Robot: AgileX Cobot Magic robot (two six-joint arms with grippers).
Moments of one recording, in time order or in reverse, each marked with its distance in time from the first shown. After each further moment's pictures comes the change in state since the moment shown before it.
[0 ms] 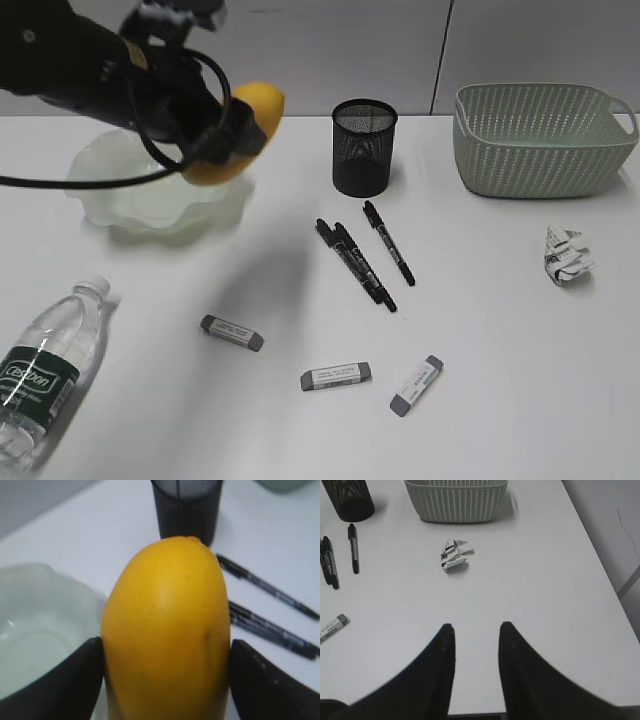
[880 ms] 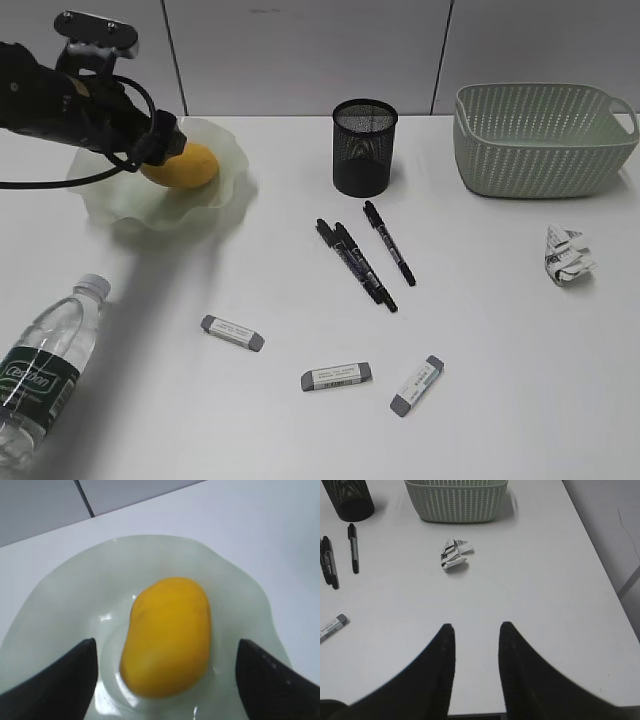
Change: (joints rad) left arm 0.262 0.194 -0.002 0.006 -0.224 0.000; right arm 0.000 0.000 0.000 0.000 0.000 0.000
